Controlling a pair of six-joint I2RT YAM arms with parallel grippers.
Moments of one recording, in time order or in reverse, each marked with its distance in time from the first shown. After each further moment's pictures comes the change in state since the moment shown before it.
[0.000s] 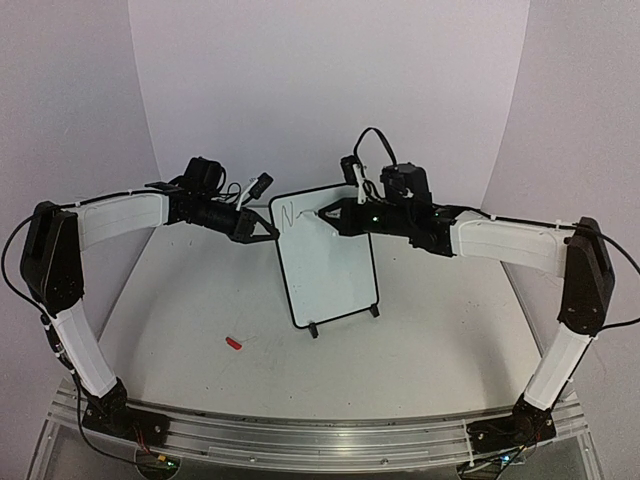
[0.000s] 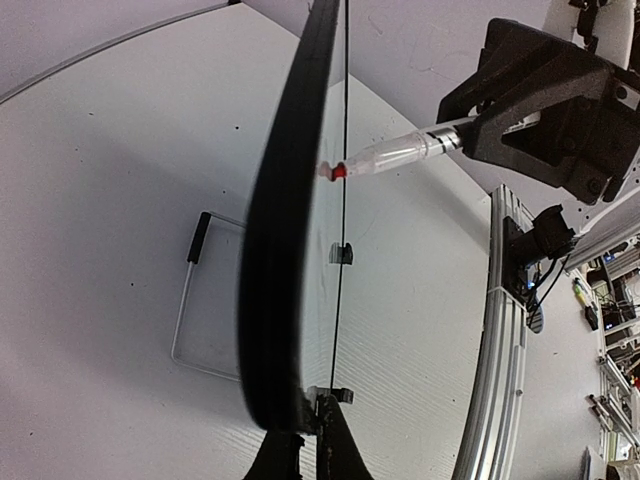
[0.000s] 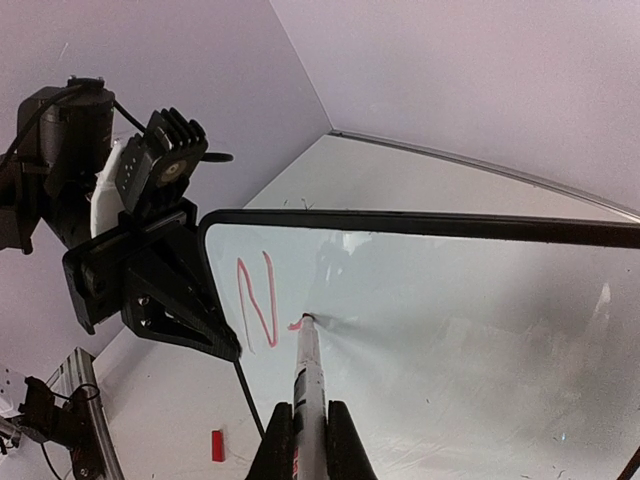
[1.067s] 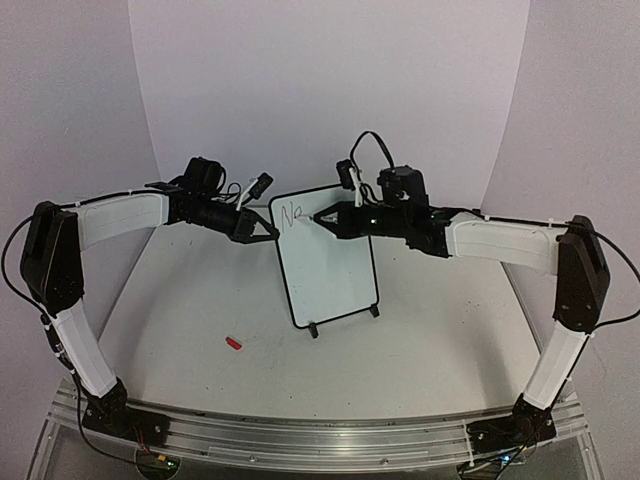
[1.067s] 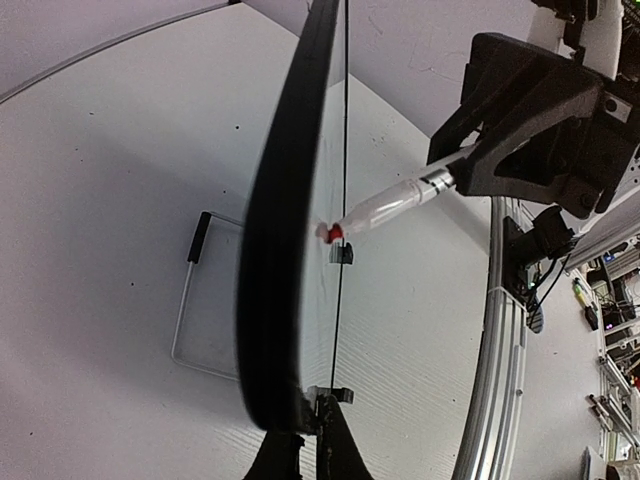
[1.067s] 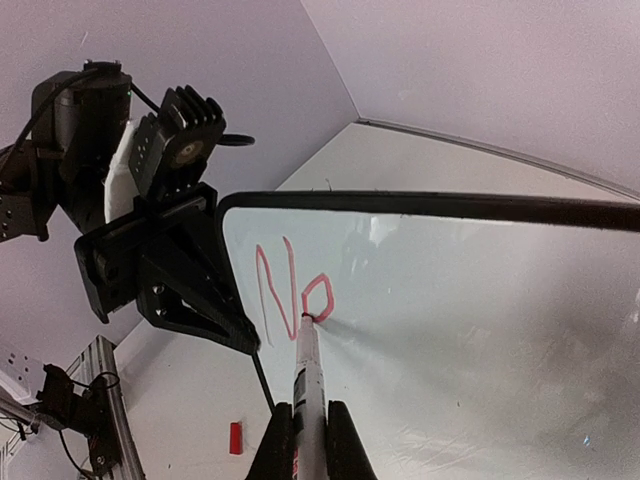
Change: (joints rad) left arm 0.000 0.000 0.000 0.000 0.002 0.000; right arm -0.010 0.033 0.005 0.027 -0.088 0.019
